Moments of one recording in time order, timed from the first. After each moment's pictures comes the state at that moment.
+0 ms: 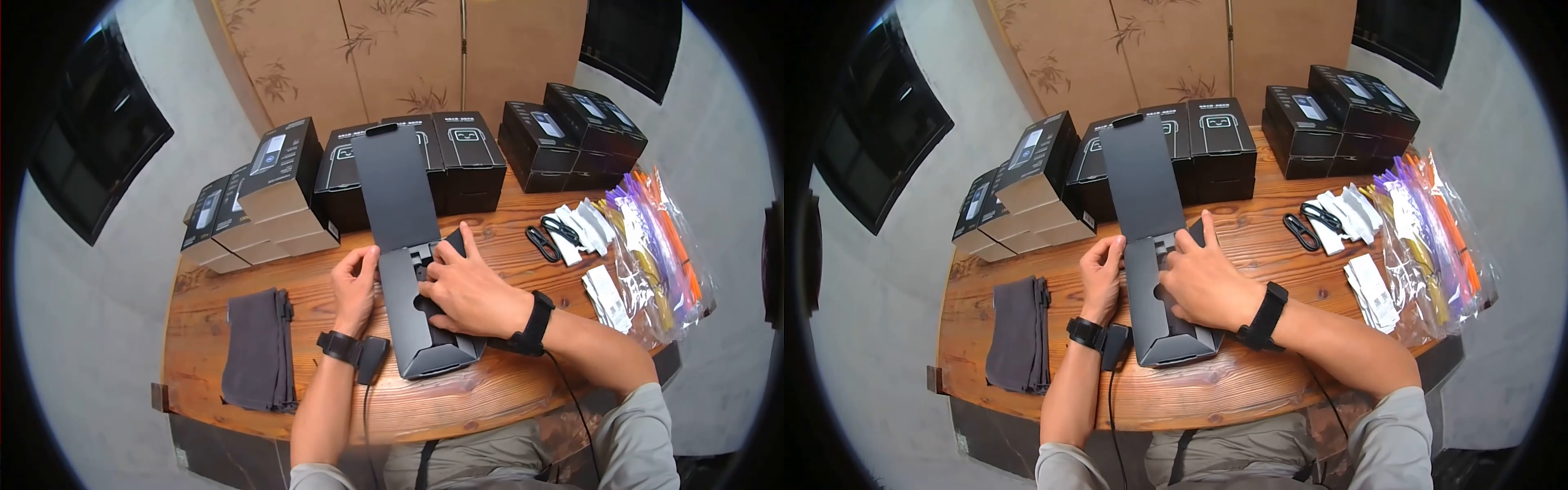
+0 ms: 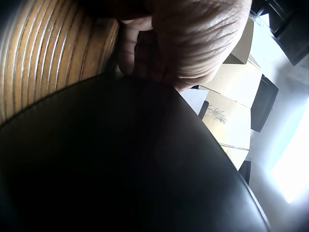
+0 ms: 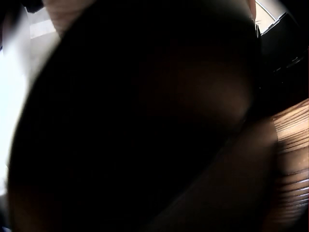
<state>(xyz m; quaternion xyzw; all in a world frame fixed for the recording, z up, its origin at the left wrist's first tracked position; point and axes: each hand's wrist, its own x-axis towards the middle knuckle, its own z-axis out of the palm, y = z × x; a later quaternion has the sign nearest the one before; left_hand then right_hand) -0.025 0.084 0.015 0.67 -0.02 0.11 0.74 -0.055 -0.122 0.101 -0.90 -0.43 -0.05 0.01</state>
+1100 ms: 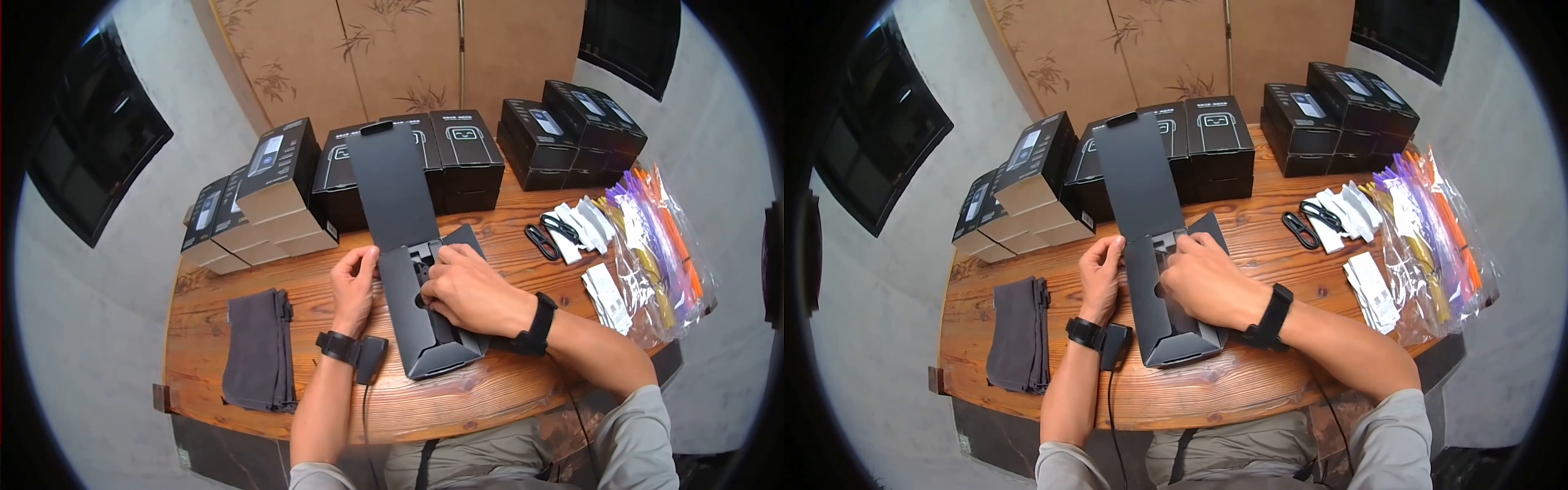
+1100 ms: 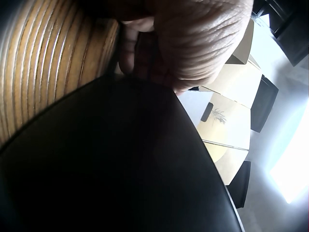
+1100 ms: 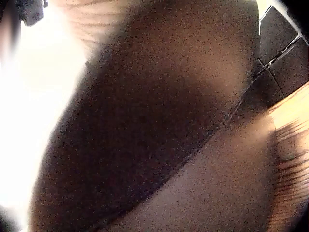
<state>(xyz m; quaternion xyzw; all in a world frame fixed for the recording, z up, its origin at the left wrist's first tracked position) -0.024 0.085 0.015 0.67 -0.03 0.11 0.73 -0.050 -0.130 0.089 -0.88 -0.45 -0.09 0.15</state>
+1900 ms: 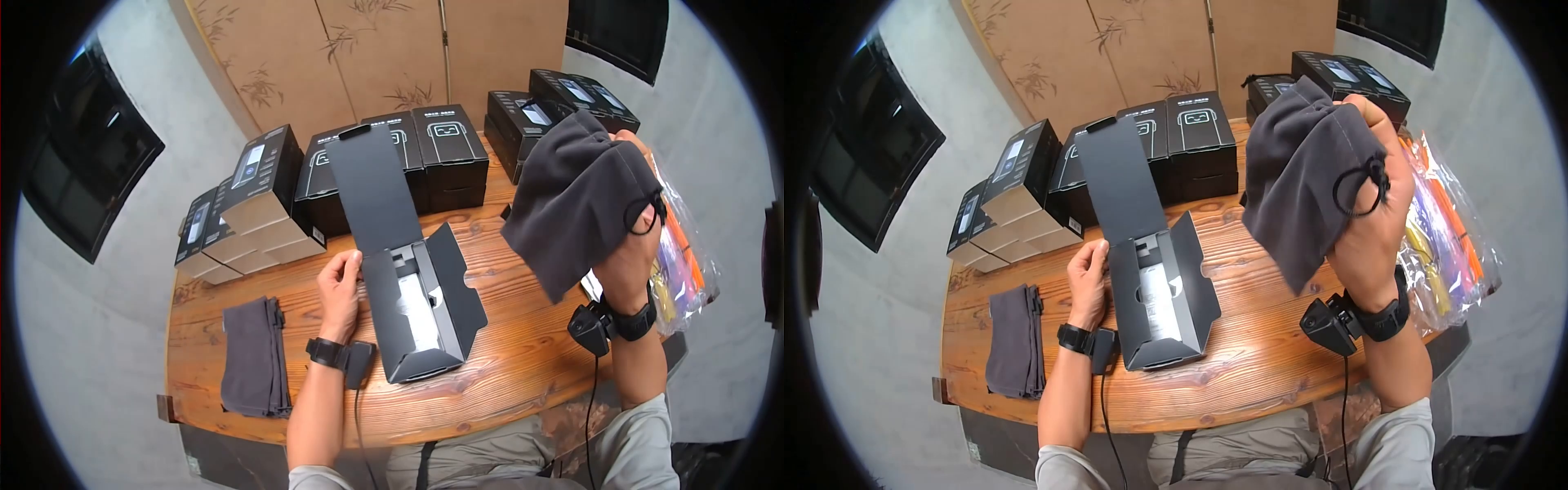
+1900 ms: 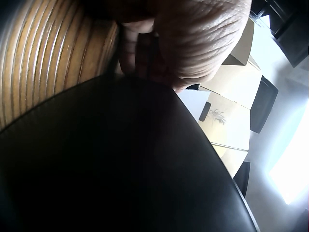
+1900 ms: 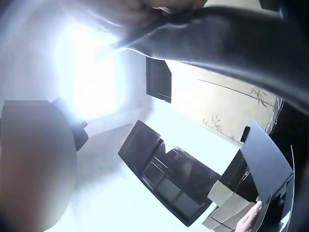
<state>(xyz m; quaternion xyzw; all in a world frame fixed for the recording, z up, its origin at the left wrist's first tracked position) -0.020 0.087 0.008 0.69 -0.02 0.11 0.72 -0.066 -0.236 0.165 -0.59 -0.25 -0.32 0.69</state>
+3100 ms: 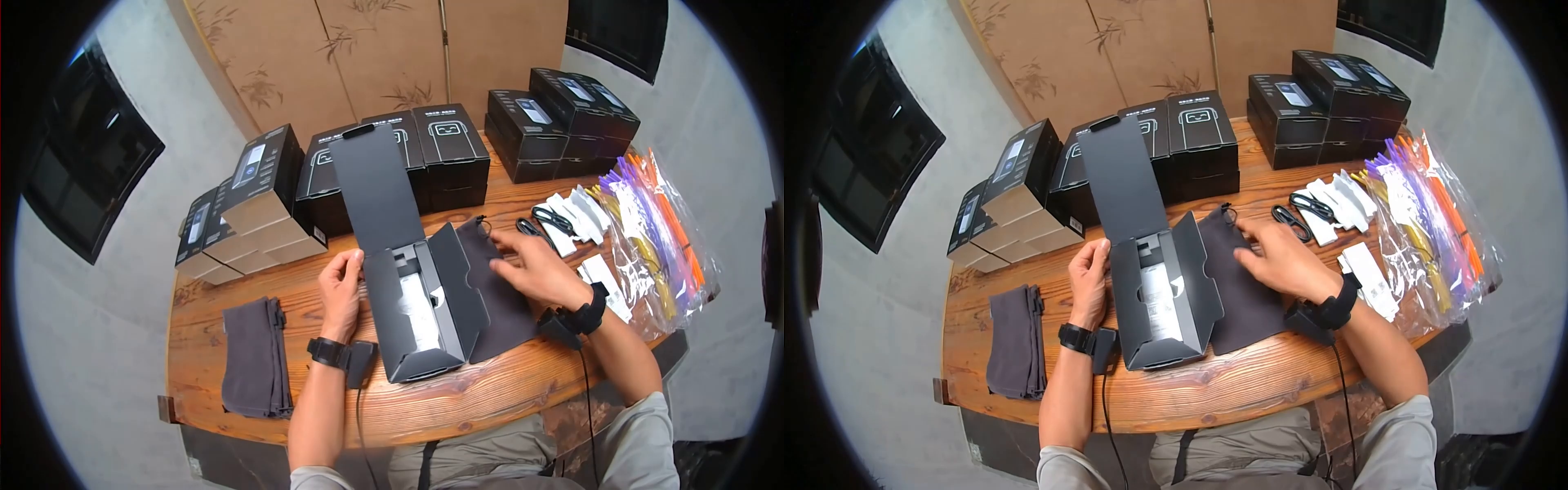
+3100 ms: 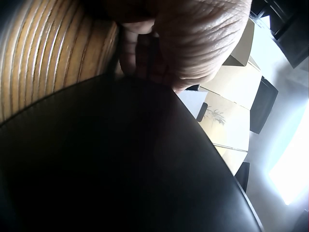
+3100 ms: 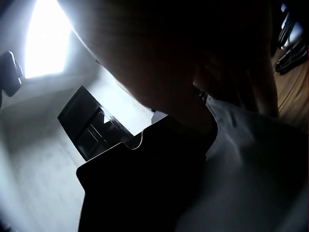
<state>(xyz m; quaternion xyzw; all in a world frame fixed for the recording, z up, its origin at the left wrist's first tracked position) -0.021 0.088 0.011 0.69 -0.02 0.10 0.72 -0.040 -0.230 0.068 -0.88 -0.20 -0.02 0.42</state>
